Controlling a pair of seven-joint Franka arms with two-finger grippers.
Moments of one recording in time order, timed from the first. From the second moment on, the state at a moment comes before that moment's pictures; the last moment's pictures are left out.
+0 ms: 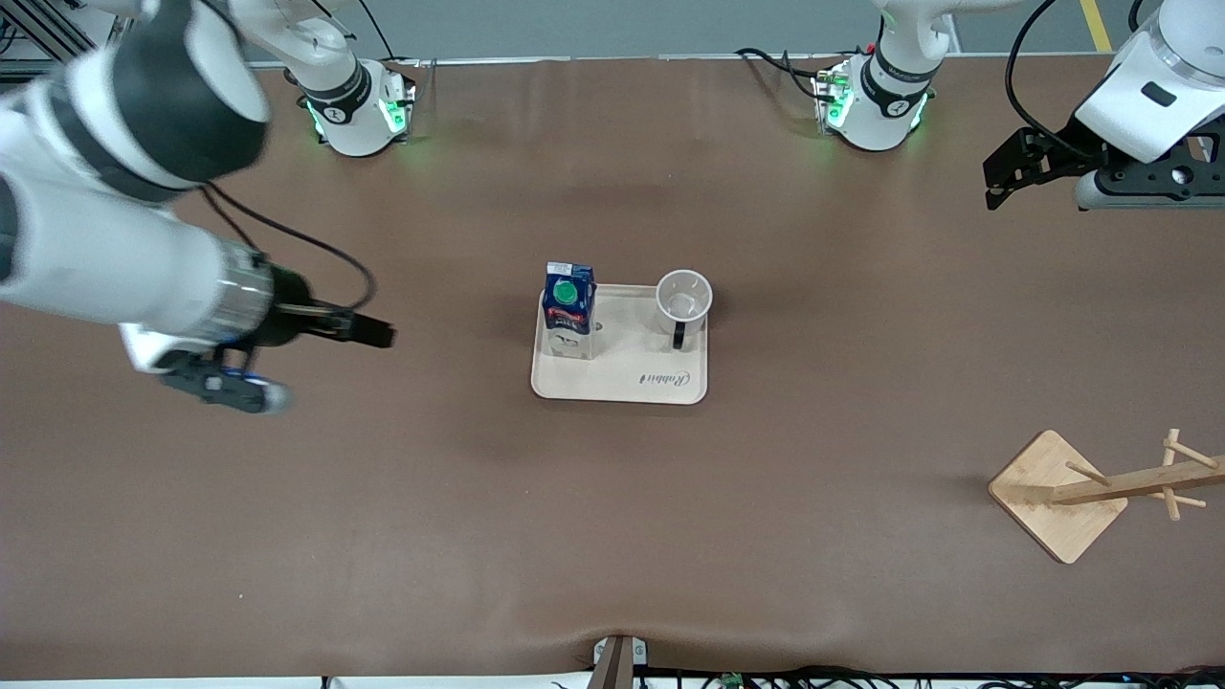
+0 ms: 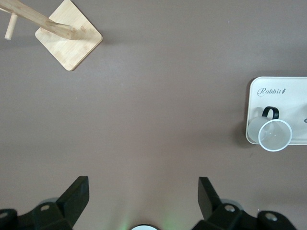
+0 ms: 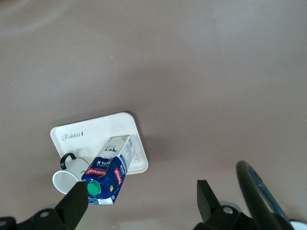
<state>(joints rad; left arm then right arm) 0.03 -0.13 -0.19 -1.65 0.01 1.52 -0.11 0.26 0.44 -0.06 -1.06 0.28 1.40 0.54</state>
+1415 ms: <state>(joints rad) 0.03 -0.14 -0.20 -1.66 0.01 1.52 -0.11 0.03 -0.05 -0.07 -1.62 -0.01 1.57 0.11</state>
